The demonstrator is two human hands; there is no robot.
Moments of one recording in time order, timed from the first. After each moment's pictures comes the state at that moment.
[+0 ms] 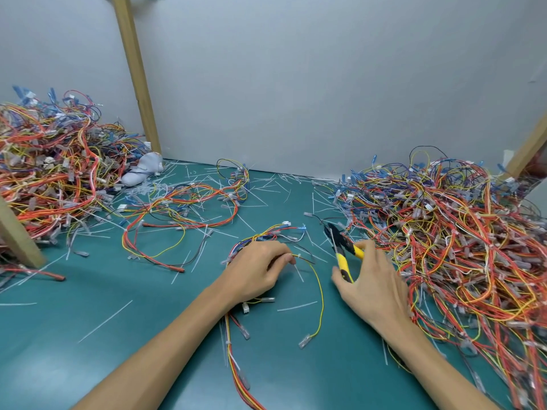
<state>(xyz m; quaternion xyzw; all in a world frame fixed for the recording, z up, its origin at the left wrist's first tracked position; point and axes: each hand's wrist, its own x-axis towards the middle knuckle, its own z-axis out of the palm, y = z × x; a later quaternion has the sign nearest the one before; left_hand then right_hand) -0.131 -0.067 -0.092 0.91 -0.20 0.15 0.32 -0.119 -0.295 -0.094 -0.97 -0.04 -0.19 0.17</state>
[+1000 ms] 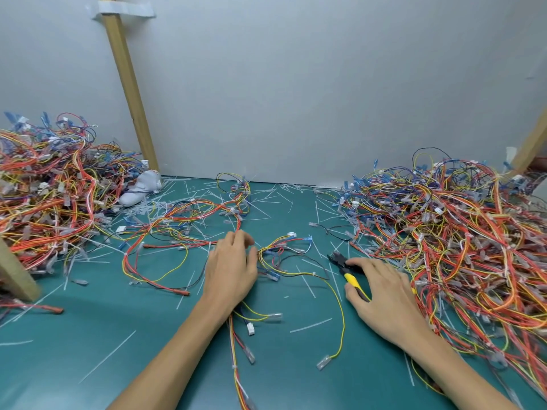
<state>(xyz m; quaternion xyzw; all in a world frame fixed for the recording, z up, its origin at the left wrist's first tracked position) -0.116 -0.031 -0.098 0.93 0.07 0.23 0.26 -0.112 -0.301 -0.100 -0.97 -0.13 -0.13 0.15</state>
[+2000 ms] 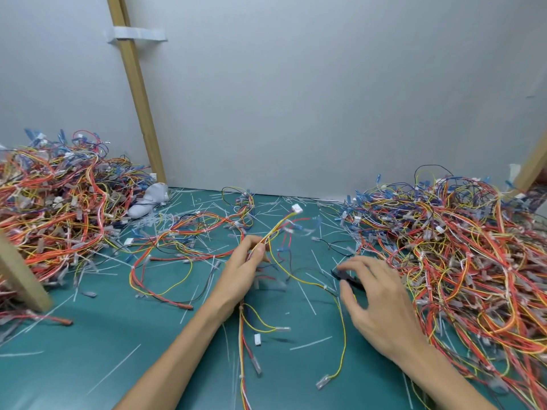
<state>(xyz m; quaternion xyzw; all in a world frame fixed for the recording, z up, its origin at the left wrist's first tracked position) -0.110 -0.038 -0.073 0.77 0.00 0.13 0.62 -0.124 -0.281 -0.061 -0.91 -0.23 -0.25 0.22</state>
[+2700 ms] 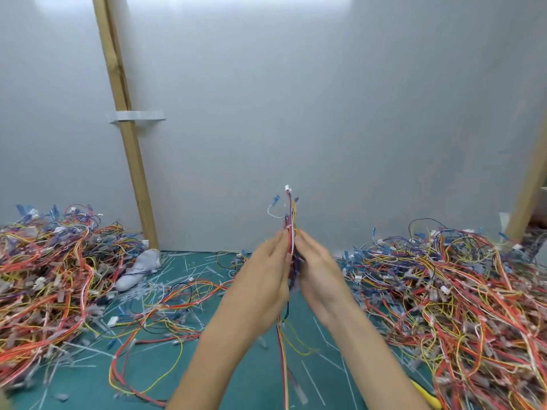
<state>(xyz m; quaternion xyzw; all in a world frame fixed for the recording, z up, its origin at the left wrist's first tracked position) -0.080 -0.054 0.038 0.89 -0.21 0.28 0.28 -0.048 -0.162 0.042 -0.53 -0.18 0.06 0.83</state>
